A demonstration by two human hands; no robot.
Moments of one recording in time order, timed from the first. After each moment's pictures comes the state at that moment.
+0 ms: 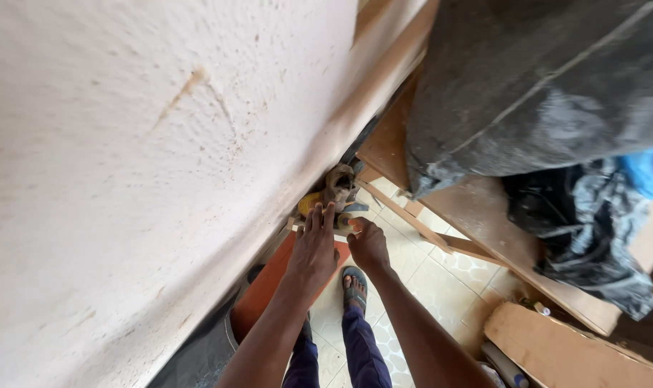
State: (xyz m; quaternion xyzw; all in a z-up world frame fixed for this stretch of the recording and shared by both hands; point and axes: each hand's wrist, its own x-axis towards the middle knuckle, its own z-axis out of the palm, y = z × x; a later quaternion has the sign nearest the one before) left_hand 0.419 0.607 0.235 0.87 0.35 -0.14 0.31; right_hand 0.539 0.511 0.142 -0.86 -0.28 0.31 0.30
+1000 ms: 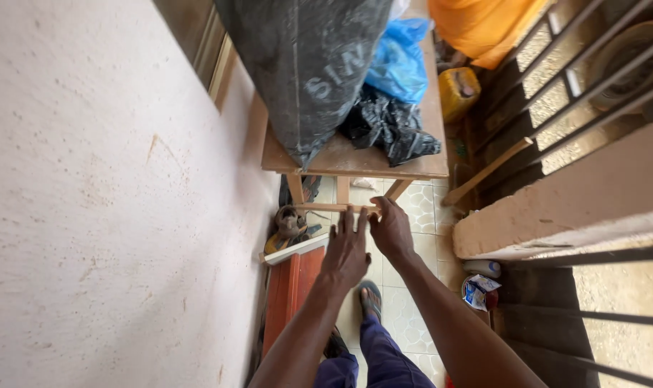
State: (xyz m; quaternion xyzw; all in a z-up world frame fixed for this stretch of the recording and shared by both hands) left_hand 0.390 0.433 0.395 0.97 0.00 -0.09 0.23; right_hand 0.467 0.318 0.384 -0.92 -0.16 -0.01 0.36
